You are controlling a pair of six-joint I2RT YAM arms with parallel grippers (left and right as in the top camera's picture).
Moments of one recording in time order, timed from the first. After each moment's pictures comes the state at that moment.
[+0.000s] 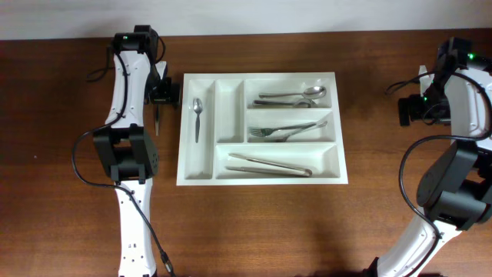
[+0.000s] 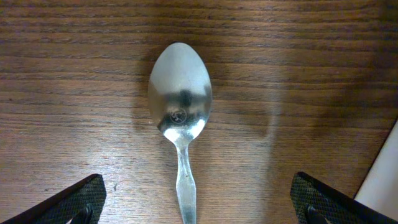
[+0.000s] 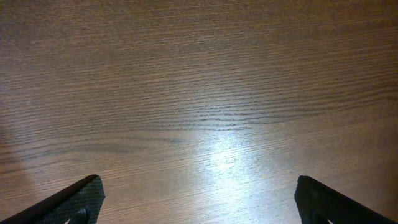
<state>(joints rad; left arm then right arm) 0.00 2.75 2.72 -1.56 -0.03 0.01 -0.35 2.09 1.86 -1.23 0.20 -0.27</state>
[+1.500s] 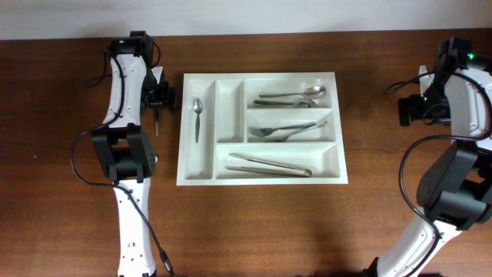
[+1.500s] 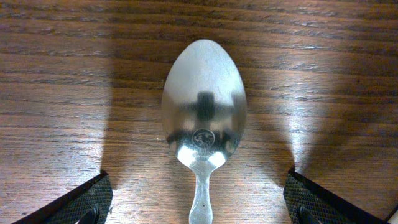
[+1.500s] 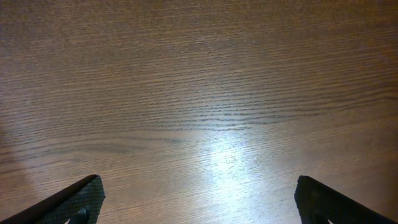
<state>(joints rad) 0.03 2.79 2.72 -1.56 0.00 0.00 -0.35 2.09 1.86 -1.23 0.20 -0.27</state>
